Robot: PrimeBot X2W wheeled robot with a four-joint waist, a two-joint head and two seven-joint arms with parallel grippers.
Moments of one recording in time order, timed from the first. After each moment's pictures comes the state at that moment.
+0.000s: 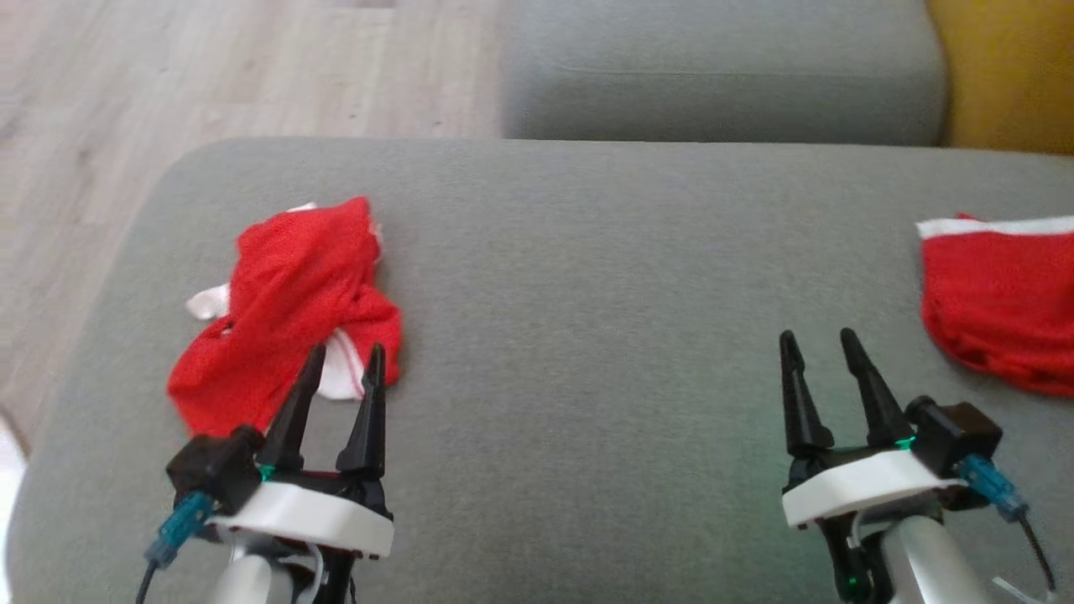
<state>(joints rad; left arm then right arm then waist) 0.00 0.04 -0.19 0.13 -0.34 -0.11 -0.26 -0.09 -0.05 0.10 0.33 0.26 0.12 -0.24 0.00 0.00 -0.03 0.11</state>
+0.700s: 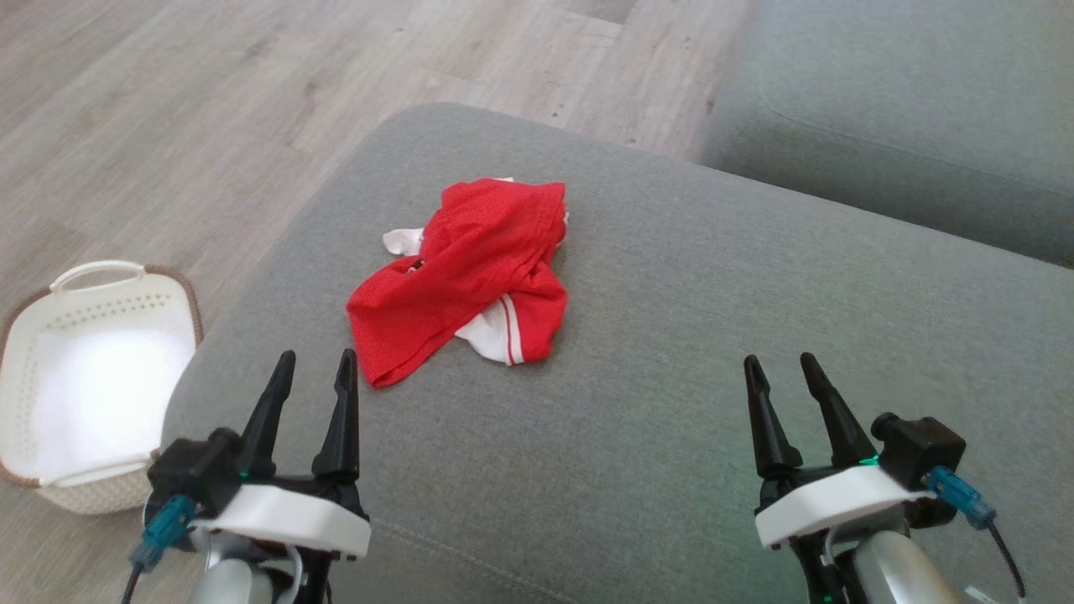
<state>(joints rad) 0.00 0.04 -0.13 0.17 -0.27 -0.11 -0.26 -0.09 -0.05 0.19 0.39 0.34 0.12 -0.25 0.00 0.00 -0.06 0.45</state>
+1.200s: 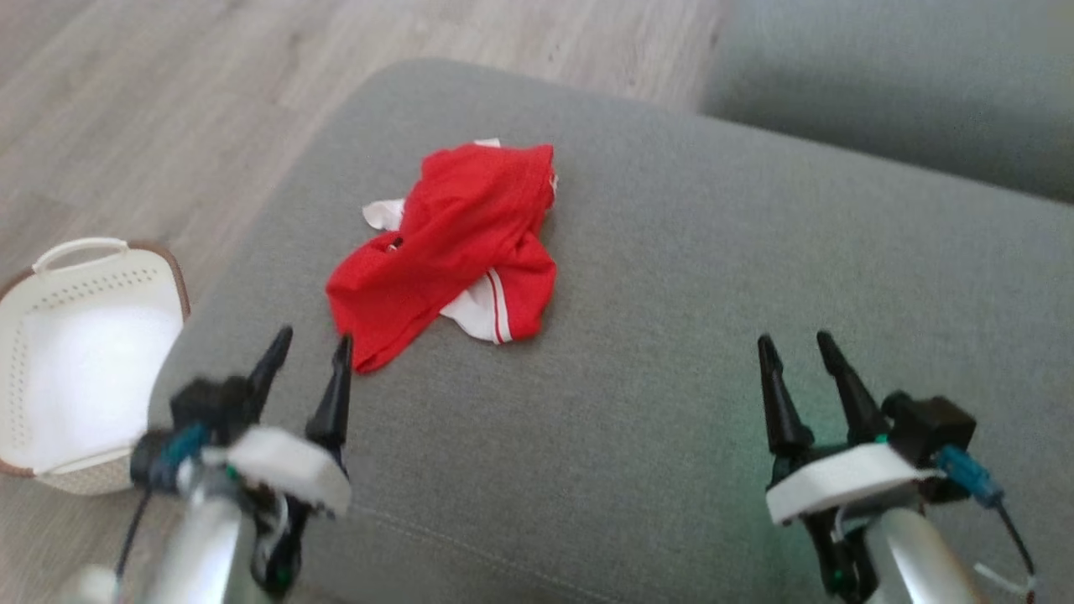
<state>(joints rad) -0.18 0.13 -0.18 0.42 -0.21 -0.12 -0.24 -0.12 -0.05 0.15 0.41 0.28 0.12 -0.25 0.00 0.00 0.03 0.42</state>
